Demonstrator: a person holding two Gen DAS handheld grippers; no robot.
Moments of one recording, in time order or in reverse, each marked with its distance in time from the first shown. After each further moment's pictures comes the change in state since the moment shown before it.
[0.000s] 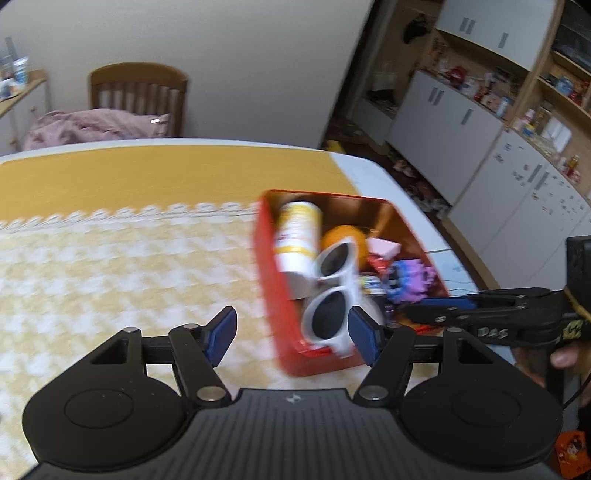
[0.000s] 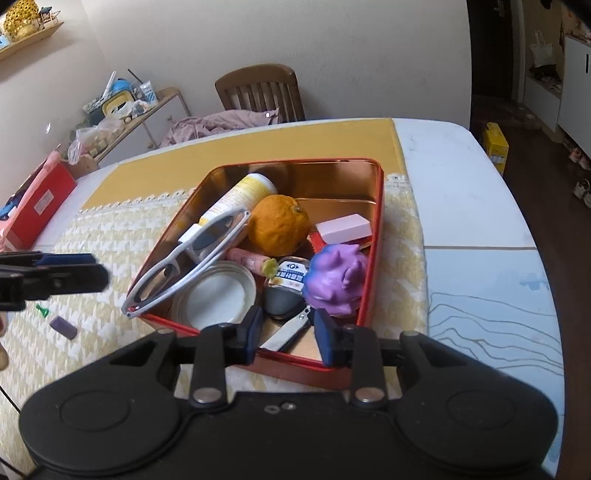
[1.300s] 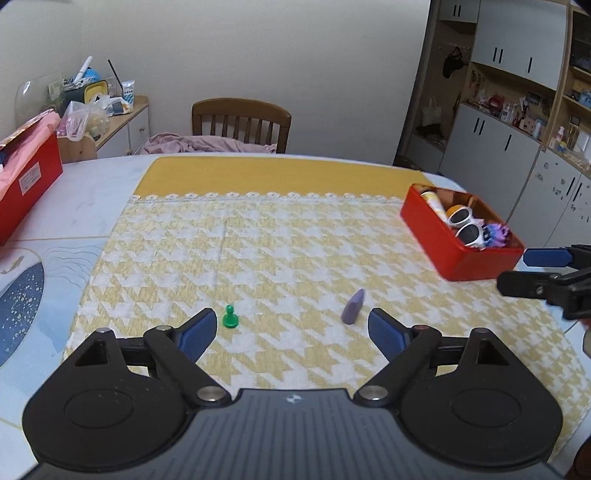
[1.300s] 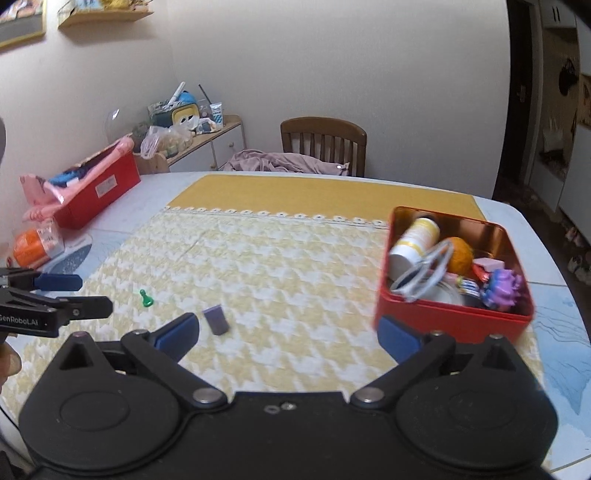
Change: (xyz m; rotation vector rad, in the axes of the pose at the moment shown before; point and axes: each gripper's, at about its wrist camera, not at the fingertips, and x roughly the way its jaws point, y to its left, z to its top) left arm -0.154 0.158 -0.119 0.016 -0.146 0.165; right arm -0.036 0.239 -0.064 -0.171 -0.198 -0.066
